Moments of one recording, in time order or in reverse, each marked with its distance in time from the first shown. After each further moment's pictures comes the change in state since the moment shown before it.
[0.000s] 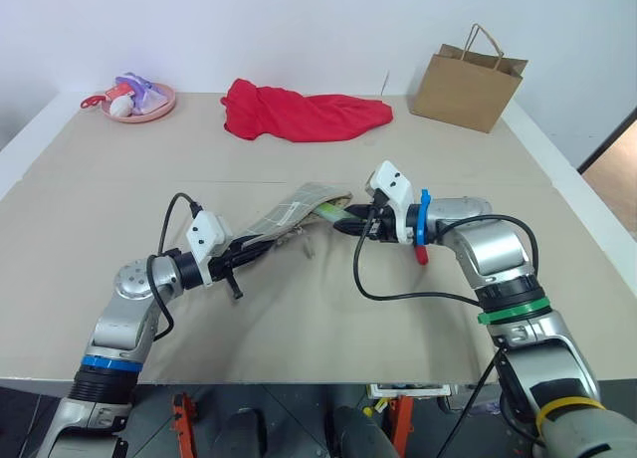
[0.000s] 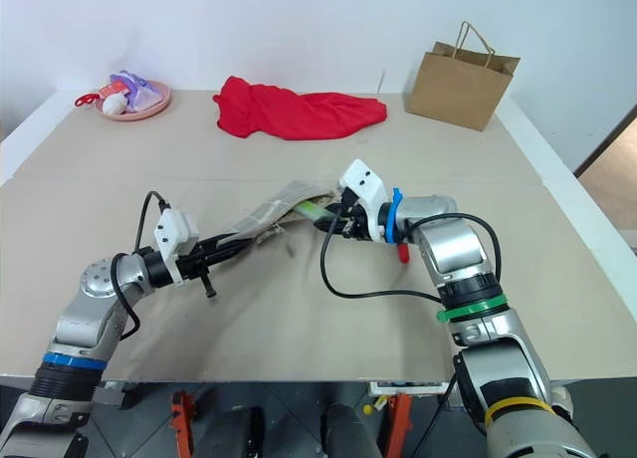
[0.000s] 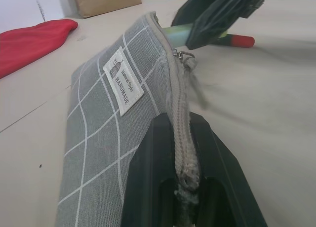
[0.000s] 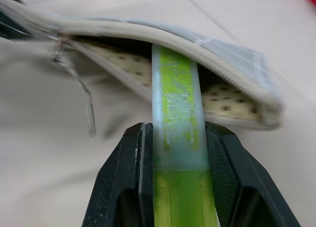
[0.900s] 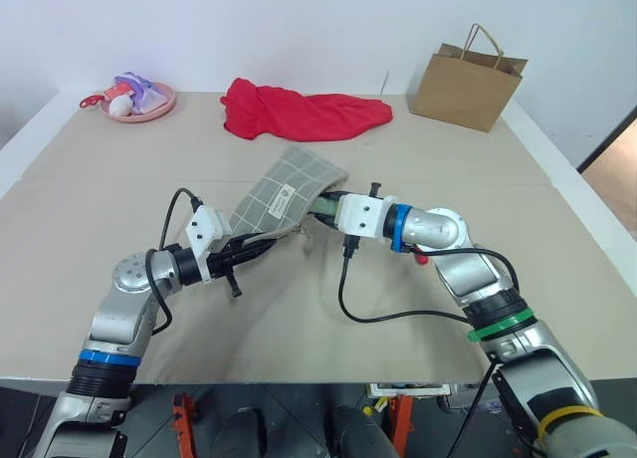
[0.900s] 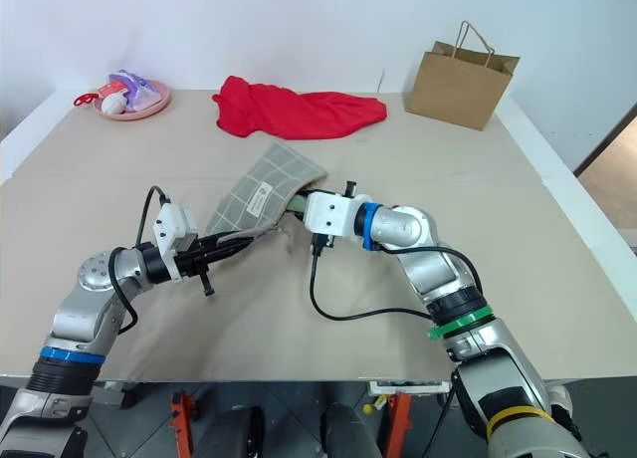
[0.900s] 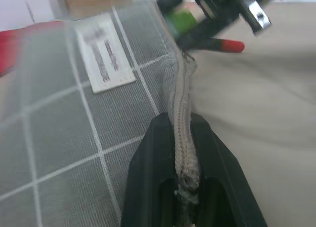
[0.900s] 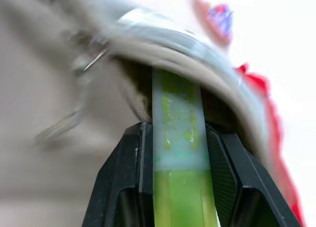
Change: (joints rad) left arm -0.027 0.014 0.006 -0.003 -0.029 0.040 -0.049; right arm 0.107 -0.006 0.103 -0.001 -0.291 -0.811 -0.190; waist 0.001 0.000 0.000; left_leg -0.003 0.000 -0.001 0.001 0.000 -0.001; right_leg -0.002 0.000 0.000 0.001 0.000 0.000
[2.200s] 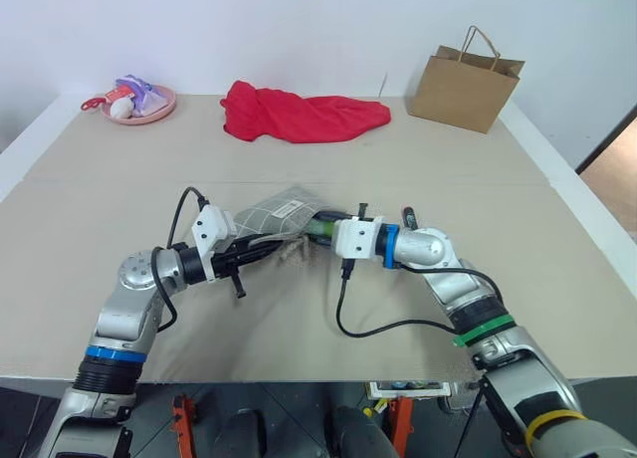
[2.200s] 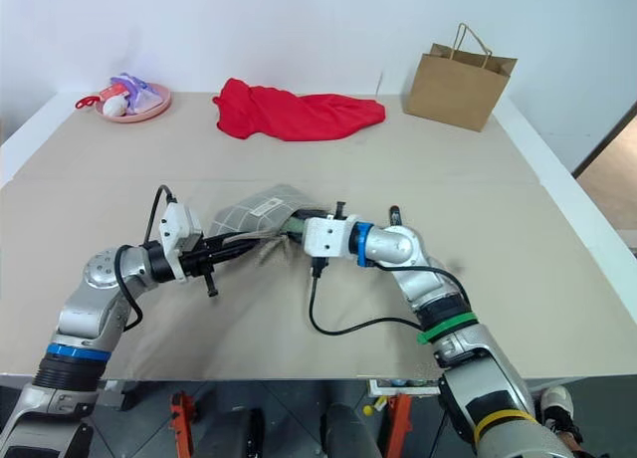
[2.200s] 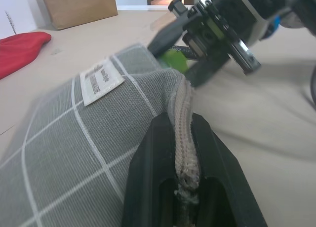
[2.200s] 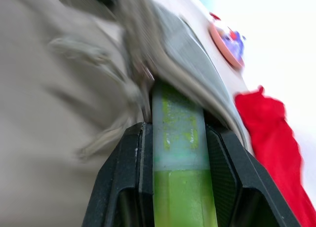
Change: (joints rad) left arm -0.020 -0.022 -0.011 0.012 -0.003 0.000 -0.041; right arm -0.014 0.050 -0.022 0.226 -0.004 -0.187 0.015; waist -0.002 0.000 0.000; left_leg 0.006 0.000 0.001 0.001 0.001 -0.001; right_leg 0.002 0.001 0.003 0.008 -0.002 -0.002
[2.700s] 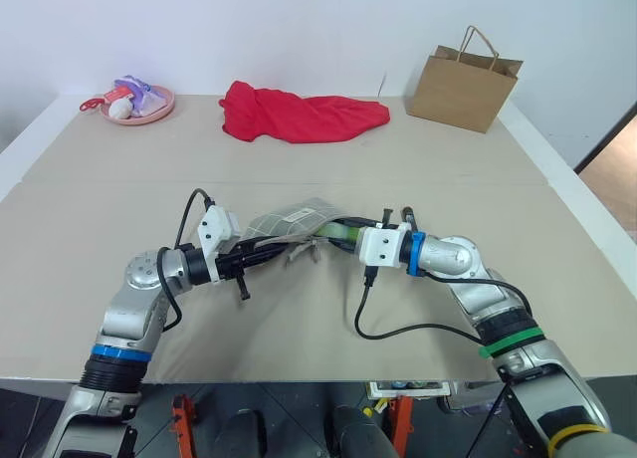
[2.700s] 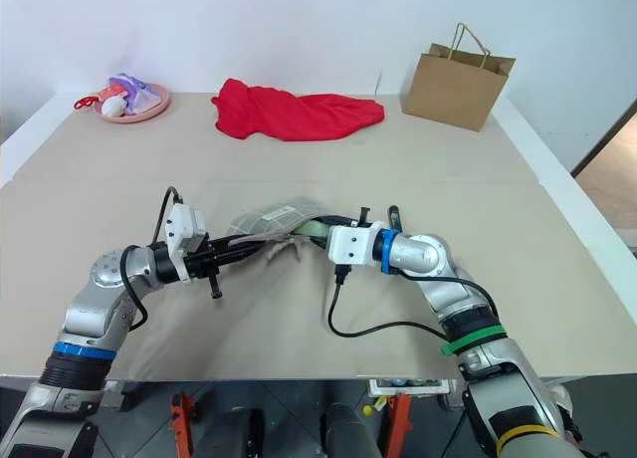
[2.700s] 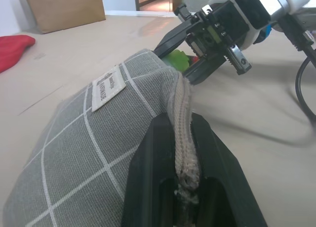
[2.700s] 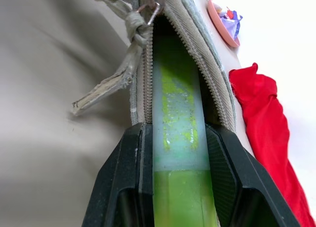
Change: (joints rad) left arm -0.025 -0.019 -0.009 0.011 -0.047 0.047 -0.037; right arm 0.105 -0.093 -0.013 -0.109 -0.008 -0.013 -0.015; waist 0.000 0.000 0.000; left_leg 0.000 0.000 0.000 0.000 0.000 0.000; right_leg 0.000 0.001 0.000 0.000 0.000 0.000
